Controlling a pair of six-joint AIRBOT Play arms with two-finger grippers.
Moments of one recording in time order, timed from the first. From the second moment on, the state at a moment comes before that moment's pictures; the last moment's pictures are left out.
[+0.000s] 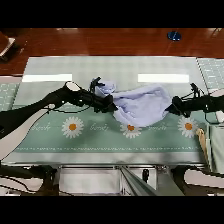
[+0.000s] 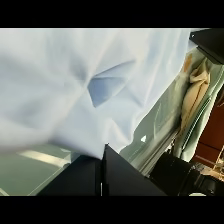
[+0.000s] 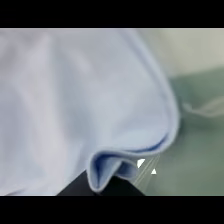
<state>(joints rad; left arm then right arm) -0.40 -1.64 1.07 0.39 -1.00 -1.26 -0.33 -1.44 0.90 -0.88 1.12 1.32</state>
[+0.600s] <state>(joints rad) -0.05 -1.29 1.75 0.49 -1.24 -1.32 -0.19 -1.18 1.86 -0.86 1.26 1.36</state>
